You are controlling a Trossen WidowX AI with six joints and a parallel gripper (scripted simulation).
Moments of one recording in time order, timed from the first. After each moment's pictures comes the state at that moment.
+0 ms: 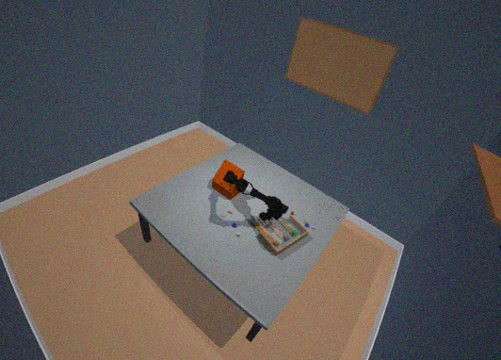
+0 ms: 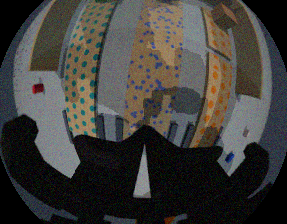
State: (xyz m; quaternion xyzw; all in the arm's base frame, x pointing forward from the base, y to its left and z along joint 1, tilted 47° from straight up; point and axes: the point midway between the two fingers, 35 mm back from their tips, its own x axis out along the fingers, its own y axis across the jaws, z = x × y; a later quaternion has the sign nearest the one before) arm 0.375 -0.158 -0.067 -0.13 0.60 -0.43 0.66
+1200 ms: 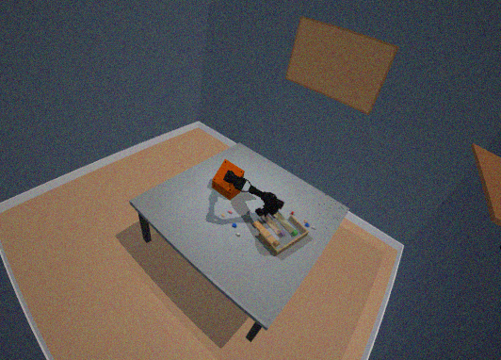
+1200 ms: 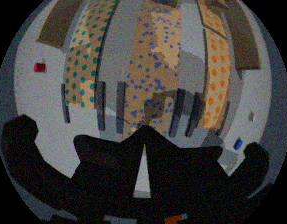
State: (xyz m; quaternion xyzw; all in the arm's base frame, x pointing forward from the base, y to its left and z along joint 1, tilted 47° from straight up) arm 0.334 -0.142 -0.077 -0.13 0.60 -0.43 0.66
